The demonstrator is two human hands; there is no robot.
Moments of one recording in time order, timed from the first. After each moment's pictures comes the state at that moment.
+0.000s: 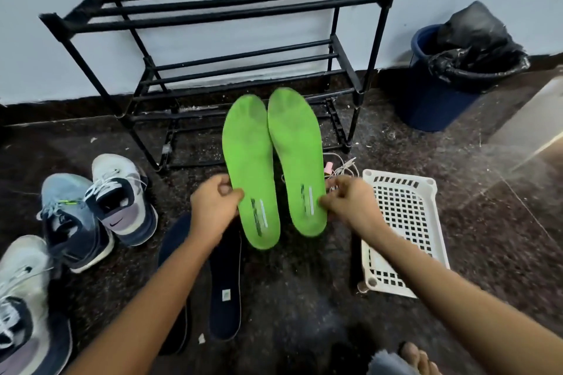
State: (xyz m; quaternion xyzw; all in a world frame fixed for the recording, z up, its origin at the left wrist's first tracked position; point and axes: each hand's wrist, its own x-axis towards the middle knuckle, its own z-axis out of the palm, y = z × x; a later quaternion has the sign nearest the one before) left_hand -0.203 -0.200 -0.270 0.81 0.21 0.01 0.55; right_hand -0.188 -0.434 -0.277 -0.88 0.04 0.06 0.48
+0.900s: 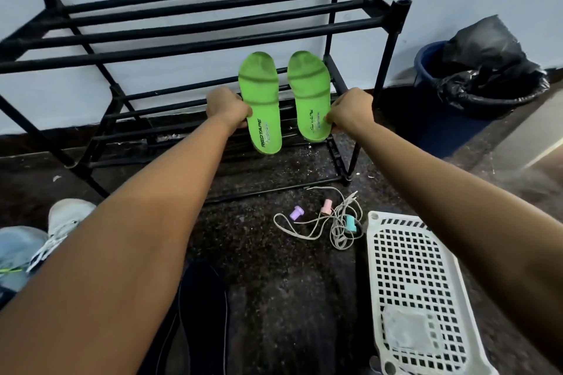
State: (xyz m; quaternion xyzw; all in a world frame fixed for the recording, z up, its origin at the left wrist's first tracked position) left_hand 0.099 -0.219 -0.238 0.84 0.19 0.02 0.51; right_hand 0.117 -0.453 -0.263 -0.93 0.14 -0.05 0.33
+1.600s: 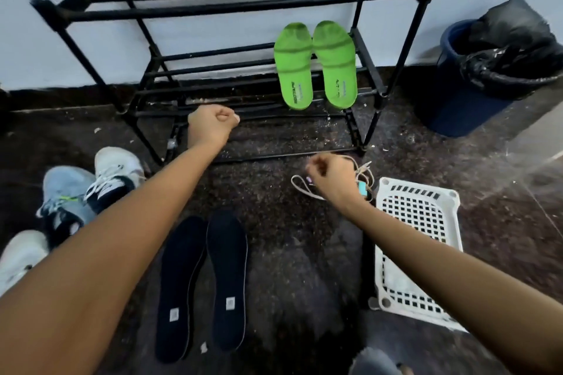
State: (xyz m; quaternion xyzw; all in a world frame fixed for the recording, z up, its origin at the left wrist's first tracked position) left_hand -0.047 -0.147 -0.265 0.88 0.18 0.10 0.42; right_hand -0.107 -0.387 -0.299 -0.91 -0.02 0.01 0.42
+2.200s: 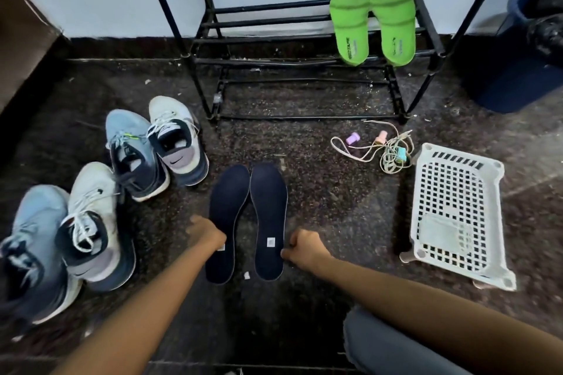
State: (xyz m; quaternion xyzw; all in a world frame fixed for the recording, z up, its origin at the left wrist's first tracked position) left_hand -0.293 -0.074 -0.405 0.79 0.50 -0.24 0.27; right_hand -0.285 -0.290 -0.399 -0.87 -0.04 0.38 0.30
